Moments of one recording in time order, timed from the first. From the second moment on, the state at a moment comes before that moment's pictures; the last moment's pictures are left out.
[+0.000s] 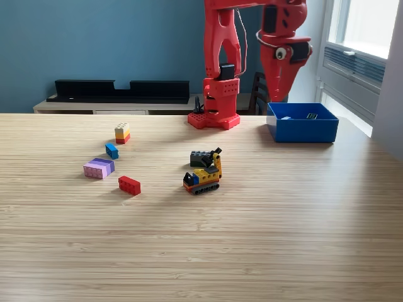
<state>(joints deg) -27.2 100.3 87.0 92.8 3.3</state>
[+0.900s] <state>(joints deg) -8.1 100.1 86.3 87.9 2.6</state>
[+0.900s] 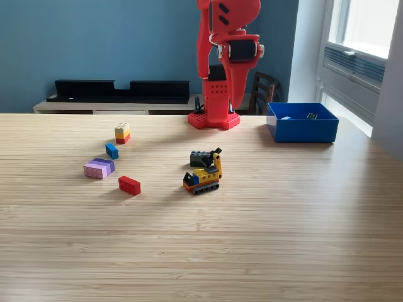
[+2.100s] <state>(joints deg) 1.4 100.1 92.1 78.0 1.9</state>
